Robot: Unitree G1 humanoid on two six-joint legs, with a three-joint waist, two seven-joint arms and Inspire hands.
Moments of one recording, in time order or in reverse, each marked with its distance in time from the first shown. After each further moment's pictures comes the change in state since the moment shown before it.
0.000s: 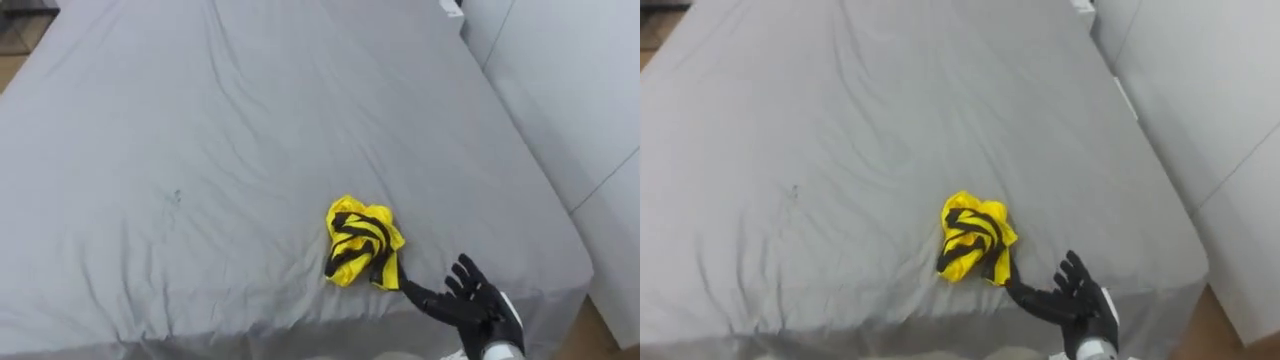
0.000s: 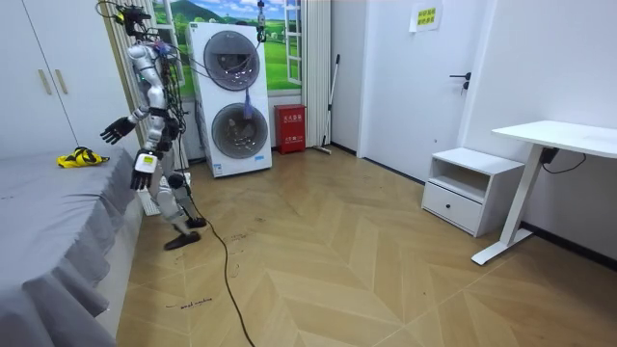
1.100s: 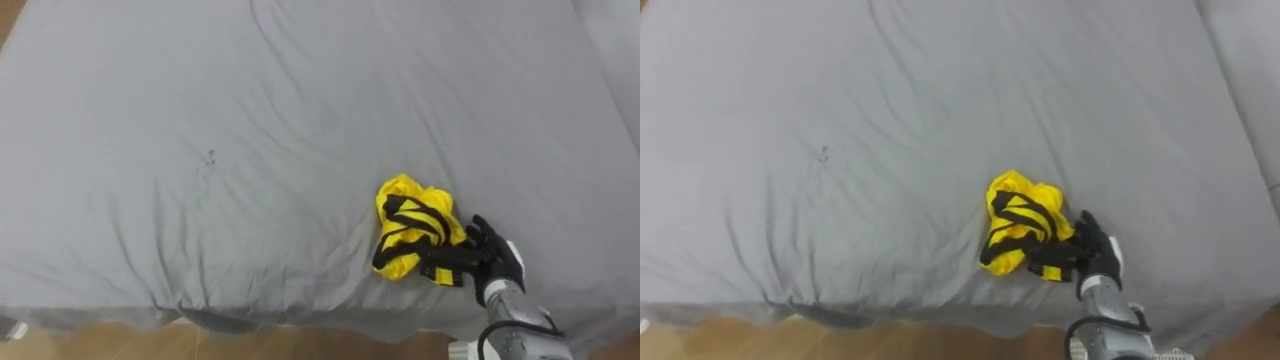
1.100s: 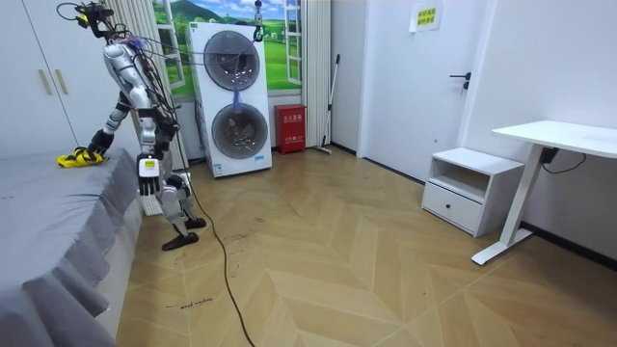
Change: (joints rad) left arm -0.175 0.015 -0.034 0.126 0.052 0.058 -0.046; right arm -0.458 -0.085 -0.049 0.522 -0.111 -0.016 -0.175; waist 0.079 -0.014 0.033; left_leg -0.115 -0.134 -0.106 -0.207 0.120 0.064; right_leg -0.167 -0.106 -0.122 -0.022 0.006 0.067
